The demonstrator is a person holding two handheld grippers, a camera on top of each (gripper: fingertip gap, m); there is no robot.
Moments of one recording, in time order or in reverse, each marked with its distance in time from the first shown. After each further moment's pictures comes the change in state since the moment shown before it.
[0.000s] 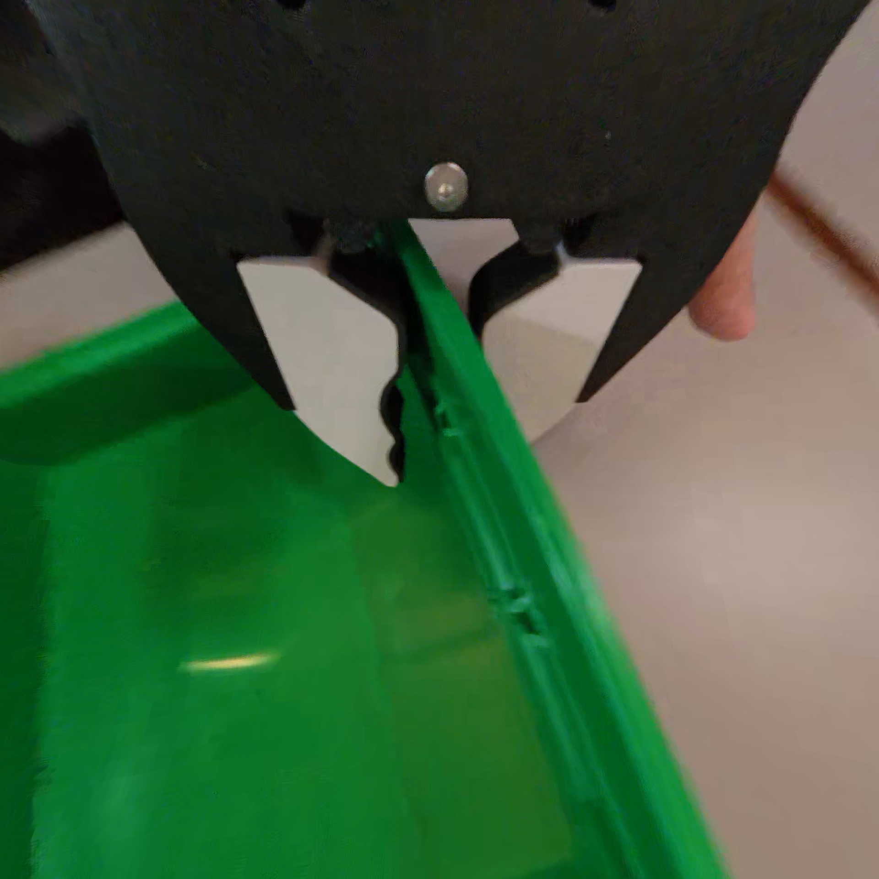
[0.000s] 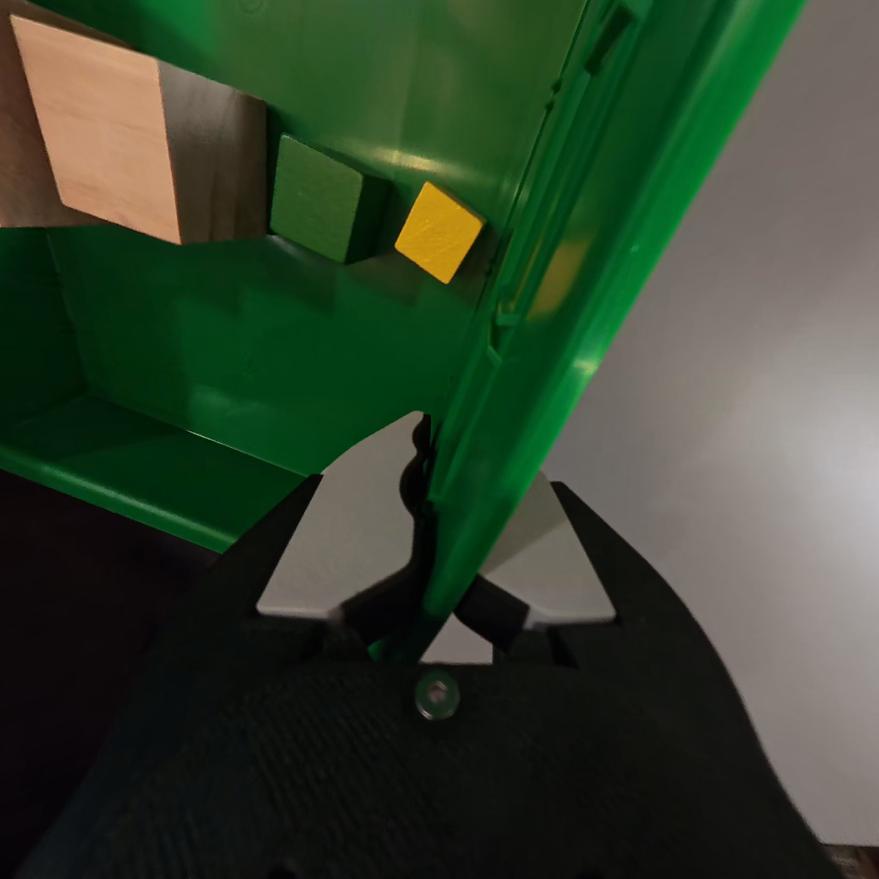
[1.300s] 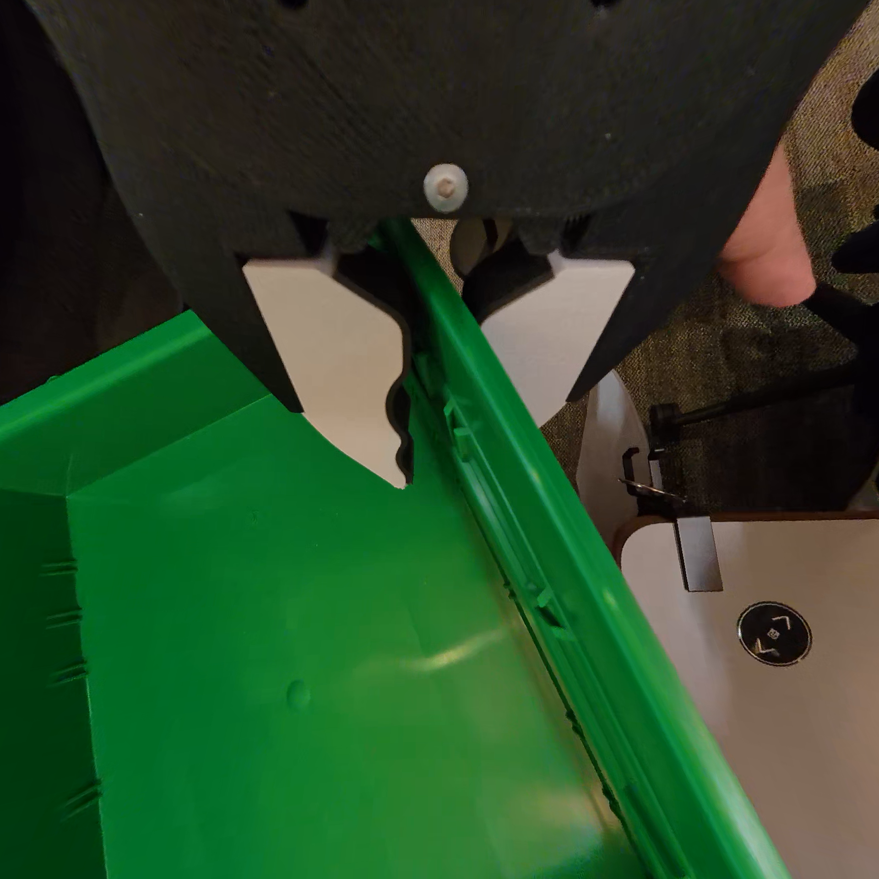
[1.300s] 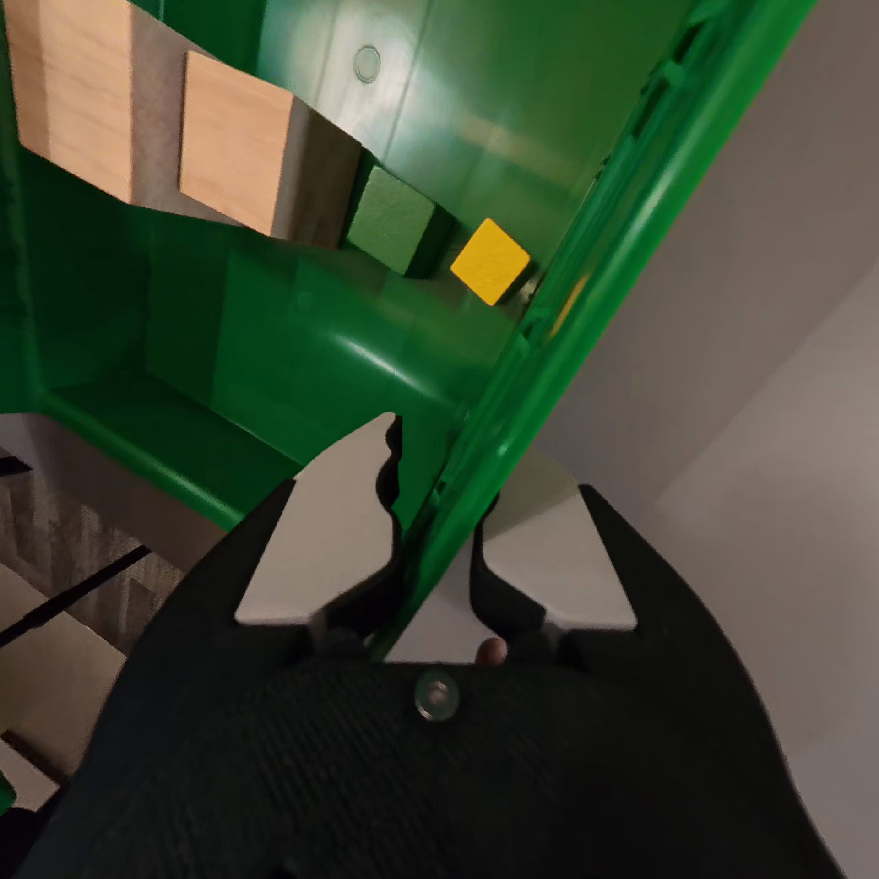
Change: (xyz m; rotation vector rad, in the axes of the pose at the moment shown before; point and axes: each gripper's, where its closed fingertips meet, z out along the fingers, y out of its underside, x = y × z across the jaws) left arm -0.011 0.262 -0.180 0.285 -0.001 -0.359; right arm -0.269 -0.241 0.087 0.260 -0.021 0.199
